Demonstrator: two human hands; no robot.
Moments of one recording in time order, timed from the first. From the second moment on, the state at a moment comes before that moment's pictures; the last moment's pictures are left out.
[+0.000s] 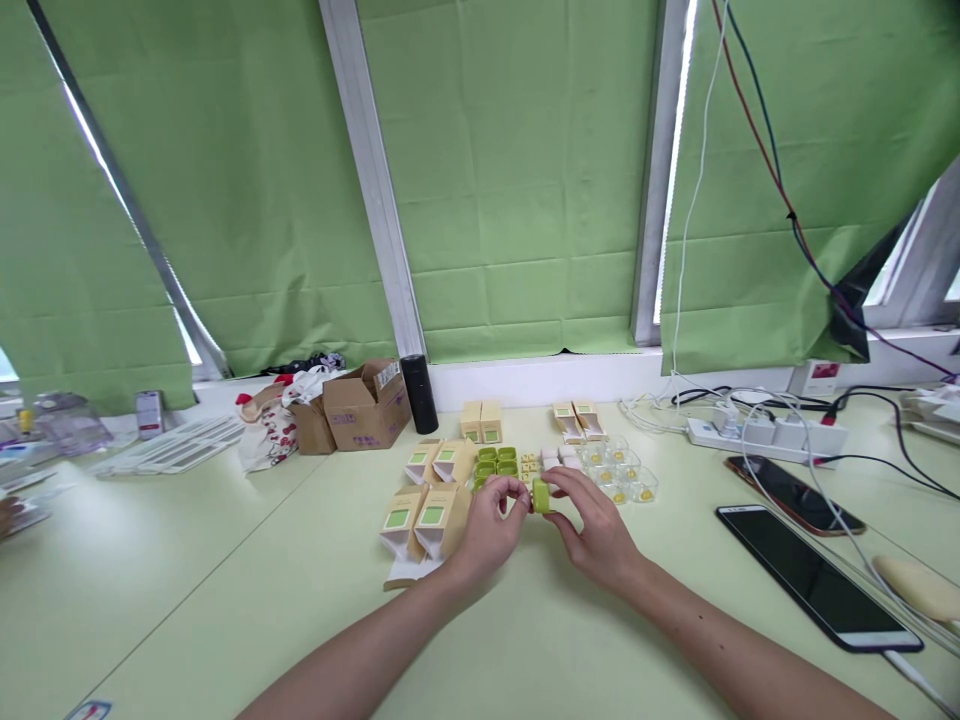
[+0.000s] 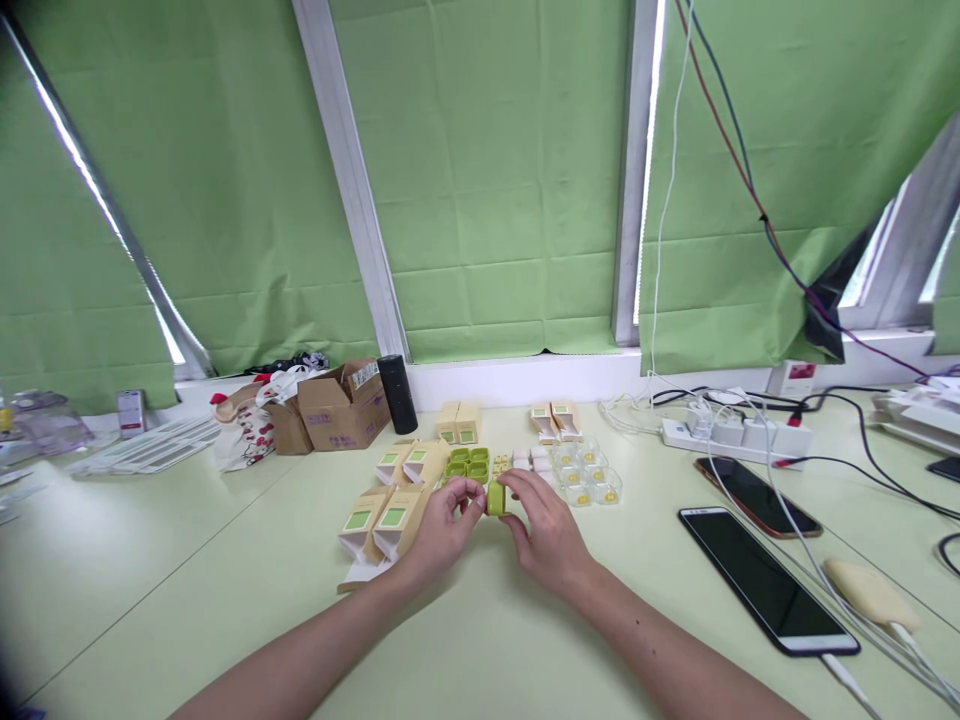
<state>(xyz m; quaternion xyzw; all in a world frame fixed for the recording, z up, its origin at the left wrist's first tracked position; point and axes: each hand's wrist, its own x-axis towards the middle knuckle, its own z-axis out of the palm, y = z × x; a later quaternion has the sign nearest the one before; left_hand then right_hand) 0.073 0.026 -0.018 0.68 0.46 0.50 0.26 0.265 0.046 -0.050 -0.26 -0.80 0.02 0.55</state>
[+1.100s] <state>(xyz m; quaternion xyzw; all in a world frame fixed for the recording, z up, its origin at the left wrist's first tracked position) 0.073 0.022 -0.010 0.67 0.45 0.51 0.31 0.266 0.048 -0.052 -0.26 -0.79 0.04 0.55</state>
